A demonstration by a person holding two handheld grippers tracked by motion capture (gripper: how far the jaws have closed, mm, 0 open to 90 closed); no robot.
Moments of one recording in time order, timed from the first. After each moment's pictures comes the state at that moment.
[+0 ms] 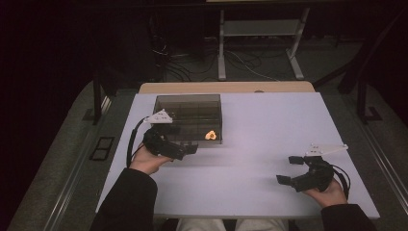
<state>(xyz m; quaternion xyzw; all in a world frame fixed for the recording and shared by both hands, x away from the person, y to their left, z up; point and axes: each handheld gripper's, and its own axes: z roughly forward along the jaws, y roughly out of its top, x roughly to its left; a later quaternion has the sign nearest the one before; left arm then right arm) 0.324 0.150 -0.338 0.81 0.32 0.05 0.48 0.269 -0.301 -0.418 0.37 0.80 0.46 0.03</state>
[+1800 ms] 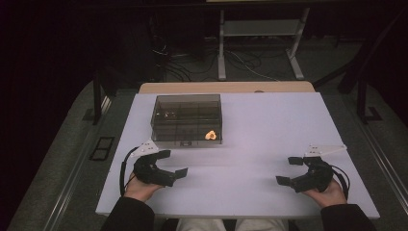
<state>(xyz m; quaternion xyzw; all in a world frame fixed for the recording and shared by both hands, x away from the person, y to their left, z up) 0.276 0.183 -0.401 0.78 0.36 0.06 0.51 0.268 -0.300 -0.419 0.38 0.81 0.45 0.03</state>
